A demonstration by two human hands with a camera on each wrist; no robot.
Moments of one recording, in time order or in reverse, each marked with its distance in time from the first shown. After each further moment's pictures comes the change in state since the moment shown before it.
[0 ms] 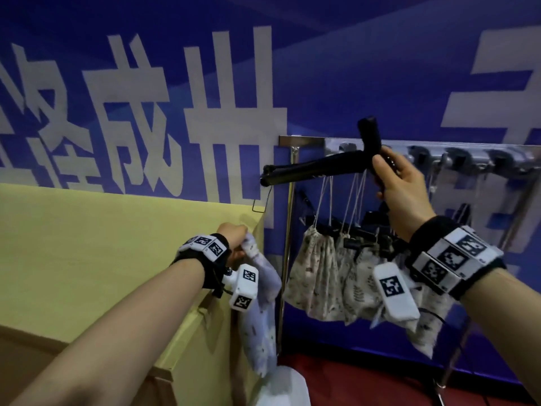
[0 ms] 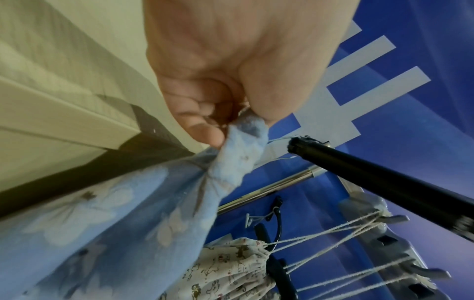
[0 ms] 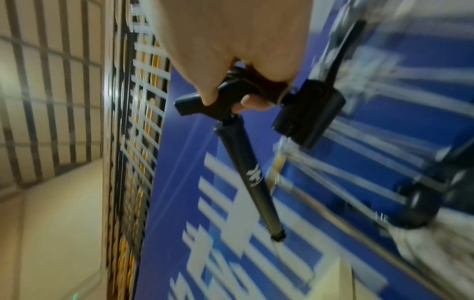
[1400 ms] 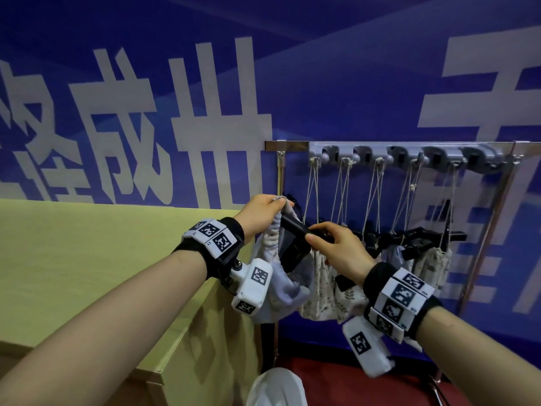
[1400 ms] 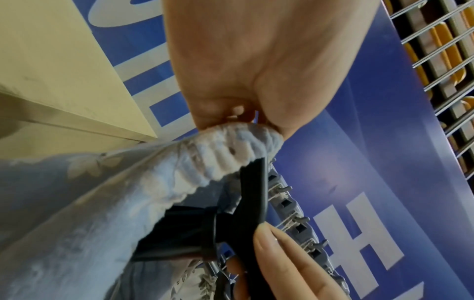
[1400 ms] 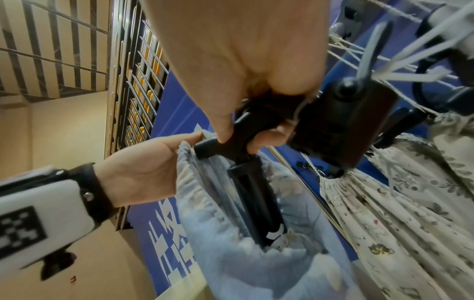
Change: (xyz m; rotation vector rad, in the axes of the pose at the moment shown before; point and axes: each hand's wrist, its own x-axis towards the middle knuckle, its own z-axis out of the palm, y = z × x) left_hand -0.077 0.075 0.039 0.072 -0.303 0.510; right_hand -0.070 0.055 0.008 -0.495 -0.419 0.162
